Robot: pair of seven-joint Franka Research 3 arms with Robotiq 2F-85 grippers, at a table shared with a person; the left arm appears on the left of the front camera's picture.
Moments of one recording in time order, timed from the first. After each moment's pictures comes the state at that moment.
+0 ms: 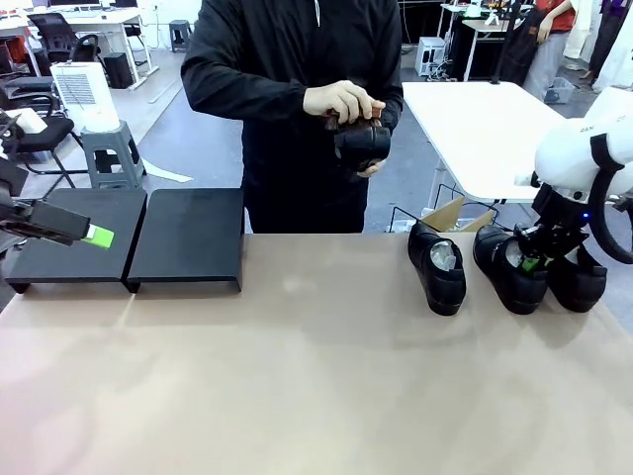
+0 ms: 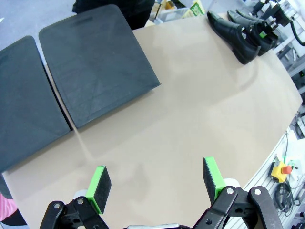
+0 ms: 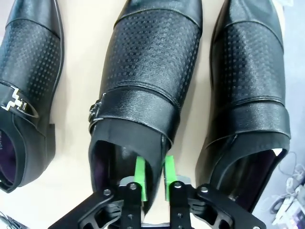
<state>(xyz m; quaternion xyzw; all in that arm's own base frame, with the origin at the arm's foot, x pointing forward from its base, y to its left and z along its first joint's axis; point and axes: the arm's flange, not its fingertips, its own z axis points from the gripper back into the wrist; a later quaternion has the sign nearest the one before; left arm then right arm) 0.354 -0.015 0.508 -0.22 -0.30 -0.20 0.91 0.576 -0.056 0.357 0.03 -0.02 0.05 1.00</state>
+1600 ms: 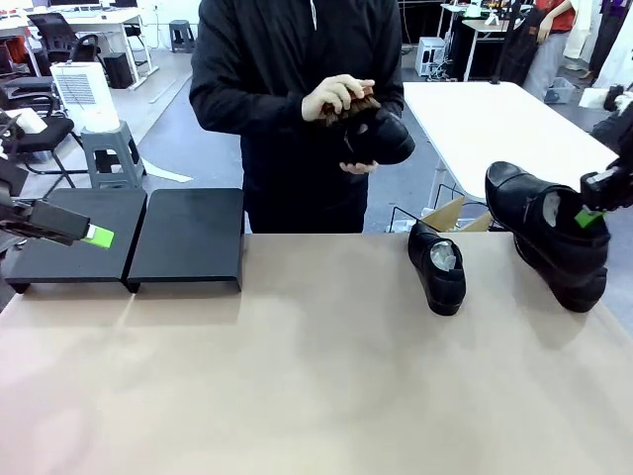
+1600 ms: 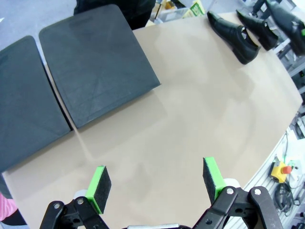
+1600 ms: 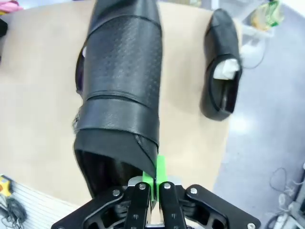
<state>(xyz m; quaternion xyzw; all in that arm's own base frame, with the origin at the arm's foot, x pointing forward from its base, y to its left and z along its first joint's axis) 0.354 -0.015 0.507 -0.22 -0.30 -0.20 0.91 0.418 -0.025 0.542 0.02 -0.14 0.07 0.99</state>
